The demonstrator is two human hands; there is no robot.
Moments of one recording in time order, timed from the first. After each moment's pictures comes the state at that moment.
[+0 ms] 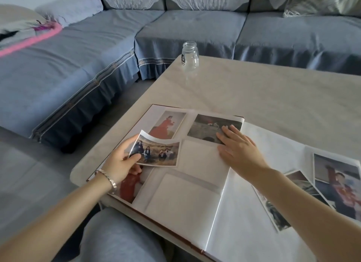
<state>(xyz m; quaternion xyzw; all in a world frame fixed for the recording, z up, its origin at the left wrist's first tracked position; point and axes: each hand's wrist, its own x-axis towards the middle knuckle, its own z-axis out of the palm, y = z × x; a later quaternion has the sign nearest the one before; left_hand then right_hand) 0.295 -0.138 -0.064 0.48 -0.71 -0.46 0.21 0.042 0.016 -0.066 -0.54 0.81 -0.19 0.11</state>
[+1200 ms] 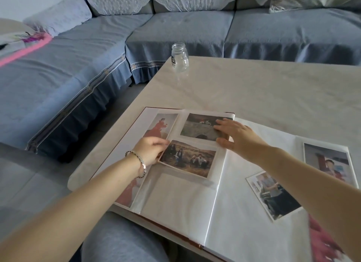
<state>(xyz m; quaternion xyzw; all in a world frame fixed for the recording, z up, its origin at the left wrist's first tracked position) 0.219 -0.122 -0.043 0.50 -0.70 -0.50 0.12 0.006 0.012 -0.059 -0.57 0.79 -0.17 0.15</state>
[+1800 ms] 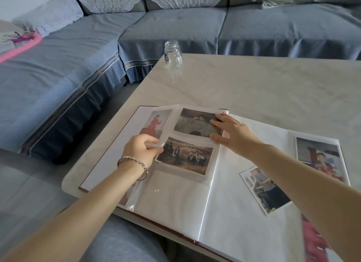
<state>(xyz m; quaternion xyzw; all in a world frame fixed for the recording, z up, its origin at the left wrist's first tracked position) 0.223 -0.109 -0.037 0.52 -0.77 -0.34 0.14 0.002 0.014 -0.067 -0.53 0.80 -0.21 0.16</state>
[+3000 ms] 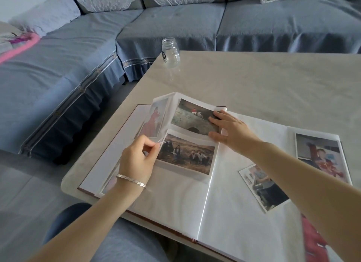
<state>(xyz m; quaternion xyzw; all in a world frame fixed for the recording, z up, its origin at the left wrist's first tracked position) 0.238 -0.091 -0.054 0.33 -0.86 -0.16 0.35 0.004 0.015 -0.067 -0.53 0.80 -0.22 0.16</state>
